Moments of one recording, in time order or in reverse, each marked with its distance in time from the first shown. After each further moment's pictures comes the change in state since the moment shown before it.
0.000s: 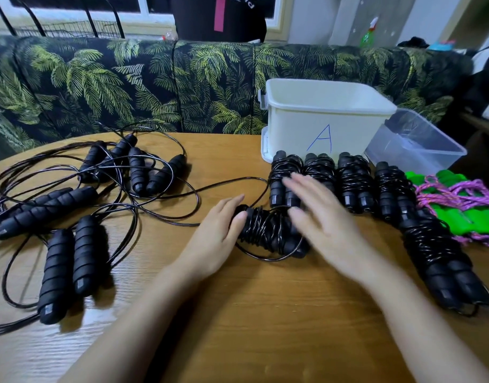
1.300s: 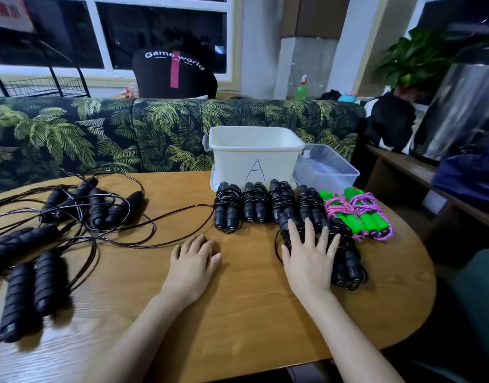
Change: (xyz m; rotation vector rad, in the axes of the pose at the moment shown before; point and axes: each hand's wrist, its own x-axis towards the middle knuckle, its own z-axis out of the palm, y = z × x) left_hand -0.014 0.036 0.050 0.478 -0.134 -0.120; right_hand -0.074 0.061 -0.008 -0.796 0.252 0.508
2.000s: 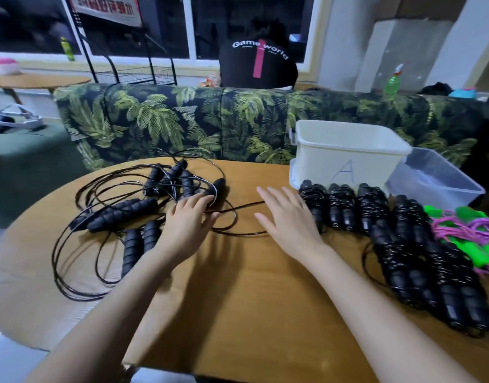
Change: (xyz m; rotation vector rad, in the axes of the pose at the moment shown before) left_hand -0.020 -0.126 -0.107 0.120 0.238 -0.184; right_hand 0.045 -0.176 -0.047 0.342 -0.169 -0.634
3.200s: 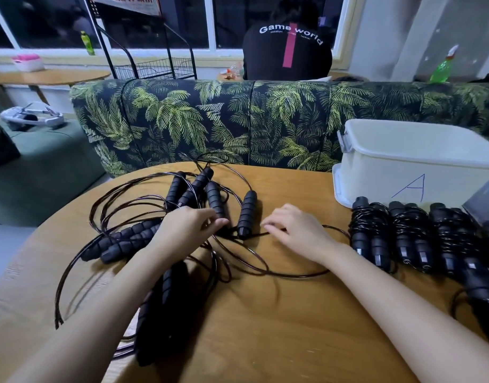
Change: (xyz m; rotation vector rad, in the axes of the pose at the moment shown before) left_hand 0.068 -0.093 0.003 0.034 0.083 0.180; right_hand 0.111 0.002 0.067 0.210 -0.110 -0.274
